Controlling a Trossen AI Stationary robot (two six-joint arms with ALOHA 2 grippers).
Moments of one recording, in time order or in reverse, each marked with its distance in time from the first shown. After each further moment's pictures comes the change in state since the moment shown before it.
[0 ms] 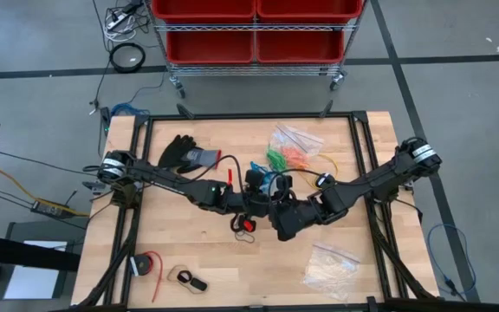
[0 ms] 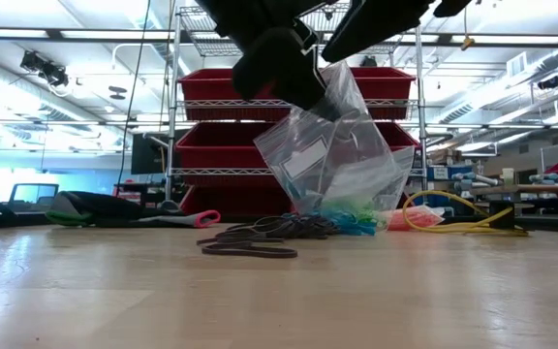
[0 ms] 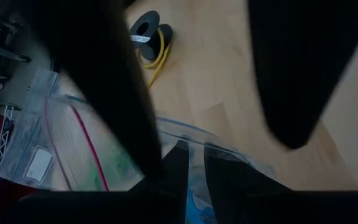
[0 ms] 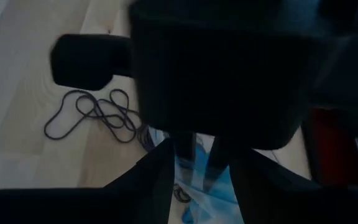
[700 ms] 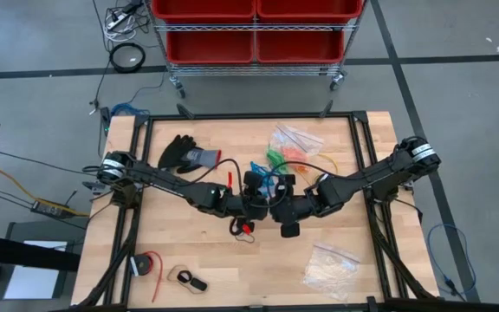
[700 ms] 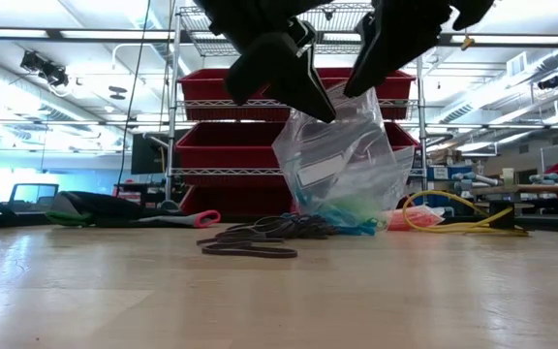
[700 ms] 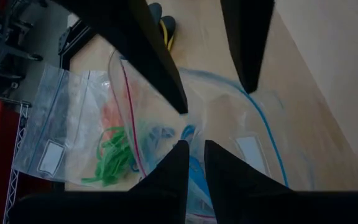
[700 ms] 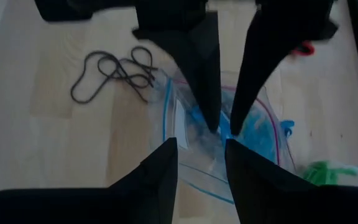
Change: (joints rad) left arm -0.017 0.000 0.000 -0.026 -0.061 0.017; right arm -0.056 0.000 0.000 -0.158 -0.187 0.169
